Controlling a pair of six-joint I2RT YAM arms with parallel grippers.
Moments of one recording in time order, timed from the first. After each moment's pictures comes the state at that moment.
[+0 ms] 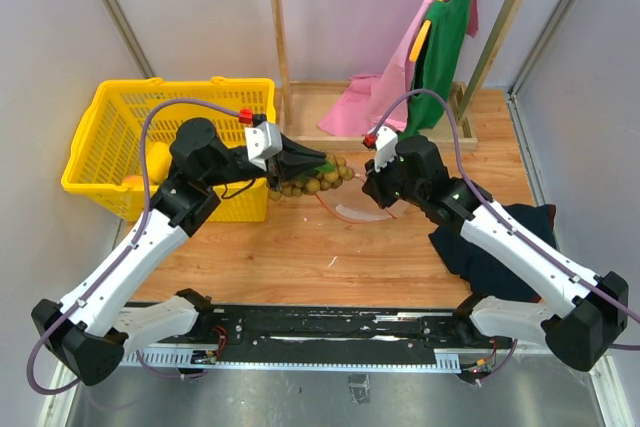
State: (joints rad) left arm -0.56 1.04 1.10 0.05 0.78 0.16; right arm 0.69 1.15 1.03 -0.45 -0.08 0.00
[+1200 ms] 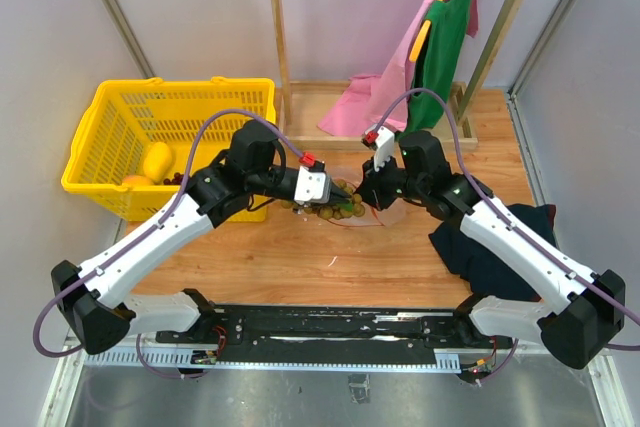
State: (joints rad) left arm -0.76 1.20 1.20 -0.35 0.82 0.66; right arm 0.64 1.18 1.05 -0.44 -0.34 0.05
